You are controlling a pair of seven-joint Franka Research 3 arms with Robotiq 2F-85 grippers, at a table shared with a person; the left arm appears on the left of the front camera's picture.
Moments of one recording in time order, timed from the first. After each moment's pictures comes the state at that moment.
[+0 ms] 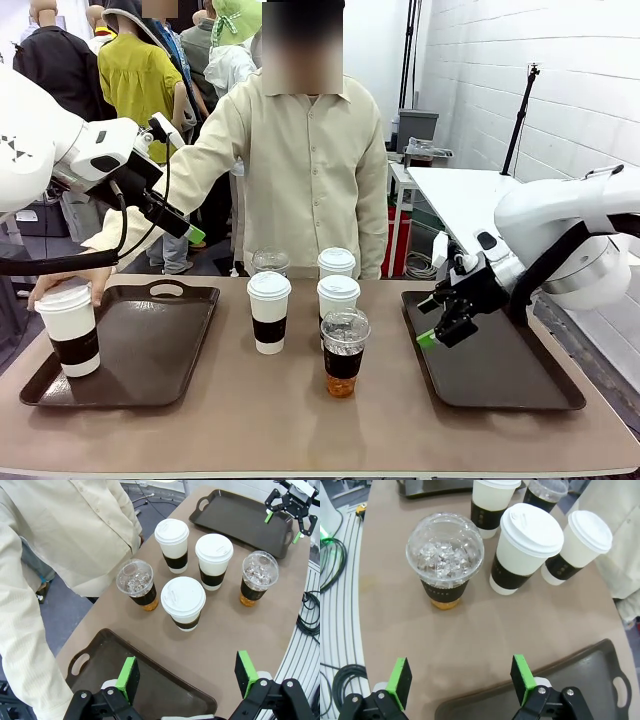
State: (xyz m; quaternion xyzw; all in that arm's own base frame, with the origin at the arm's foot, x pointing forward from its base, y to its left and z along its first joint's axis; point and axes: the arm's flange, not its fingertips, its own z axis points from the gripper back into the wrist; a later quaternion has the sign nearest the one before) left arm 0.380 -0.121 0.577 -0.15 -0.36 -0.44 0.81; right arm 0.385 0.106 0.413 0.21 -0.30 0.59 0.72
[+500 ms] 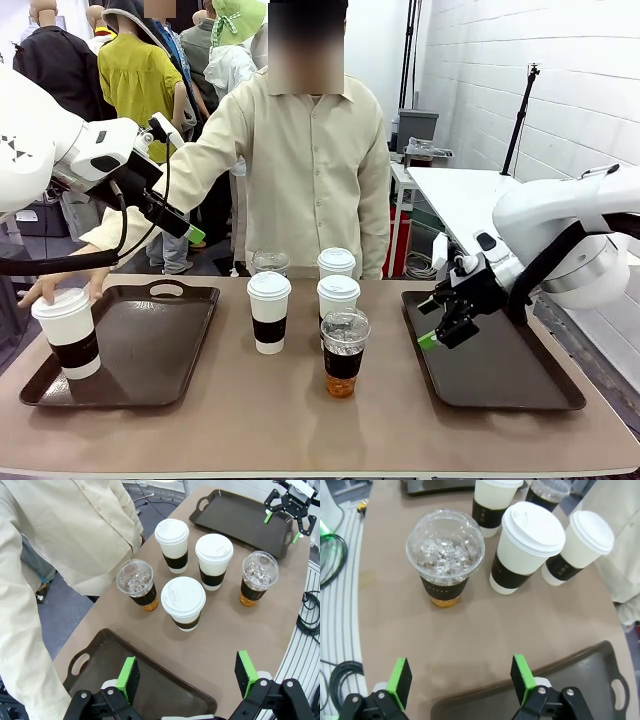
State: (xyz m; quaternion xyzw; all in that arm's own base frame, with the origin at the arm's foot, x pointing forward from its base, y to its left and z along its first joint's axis) left arm 0.380 -0.121 0.577 -0.15 -0.36 -0.44 0.81; right arm 0.389 0.103 0.409 0.20 -0.30 0.60 0.72
